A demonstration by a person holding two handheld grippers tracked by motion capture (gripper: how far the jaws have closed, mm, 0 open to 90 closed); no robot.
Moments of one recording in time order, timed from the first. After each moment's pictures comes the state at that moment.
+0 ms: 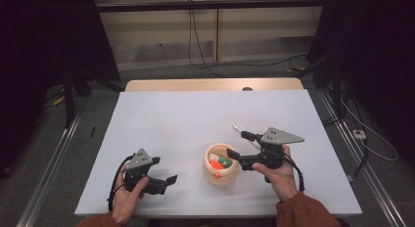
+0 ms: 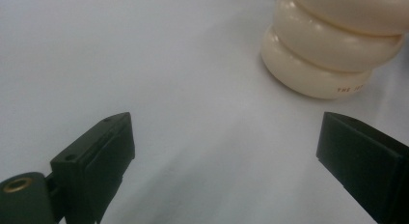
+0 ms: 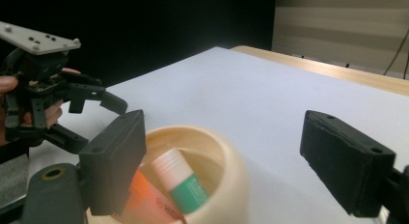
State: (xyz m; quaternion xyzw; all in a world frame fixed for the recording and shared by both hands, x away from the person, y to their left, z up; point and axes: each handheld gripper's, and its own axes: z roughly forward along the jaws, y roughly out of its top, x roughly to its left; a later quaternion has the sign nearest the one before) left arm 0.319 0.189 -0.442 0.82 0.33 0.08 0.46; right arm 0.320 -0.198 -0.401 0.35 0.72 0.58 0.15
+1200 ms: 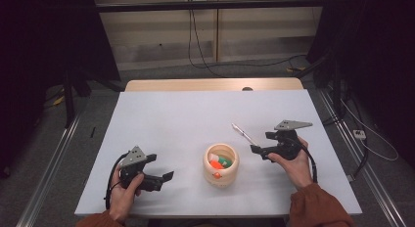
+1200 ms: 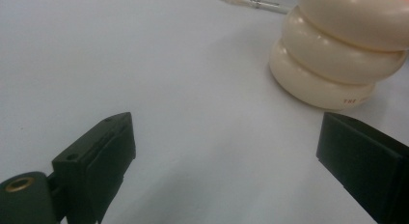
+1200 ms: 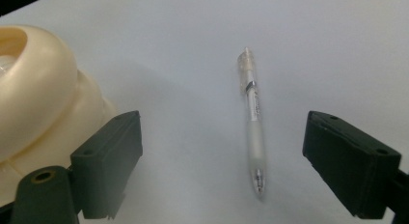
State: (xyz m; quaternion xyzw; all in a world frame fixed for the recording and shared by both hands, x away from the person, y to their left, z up) left arm 0.325 0.197 -0.440 0.81 0.34 0.08 0.47; right arm 0.359 -0.259 -0.432 0.44 0.78 0.43 0.13
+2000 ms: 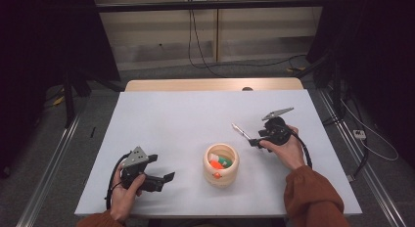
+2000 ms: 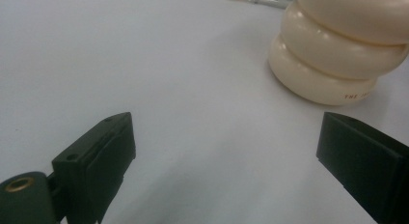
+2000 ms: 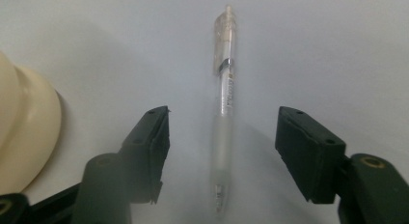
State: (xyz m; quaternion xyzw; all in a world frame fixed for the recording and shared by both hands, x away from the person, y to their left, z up) left arm 0.326 0.196 -0.442 0.82 0.33 0.09 0.46; right arm 0.413 -0.252 -0.443 0.44 0.83 0.32 0.07
